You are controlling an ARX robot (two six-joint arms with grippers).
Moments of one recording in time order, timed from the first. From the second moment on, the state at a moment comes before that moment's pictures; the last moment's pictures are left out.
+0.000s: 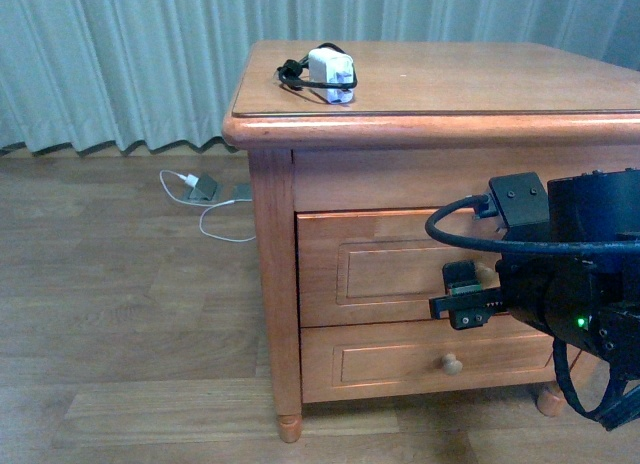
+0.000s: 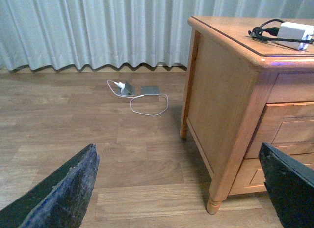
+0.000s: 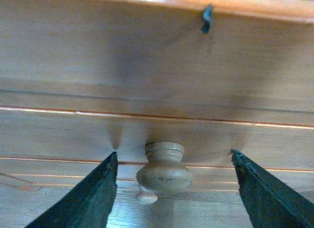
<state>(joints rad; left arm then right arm) 0.00 0.00 0.02 0.00 0.00 0.00 0.24 2.17 0.92 0.76 0.12 -0.05</state>
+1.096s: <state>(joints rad) 0.00 0.00 0.02 0.00 0.00 0.00 0.22 1.66 0.42 0.46 -0.10 -0.03</state>
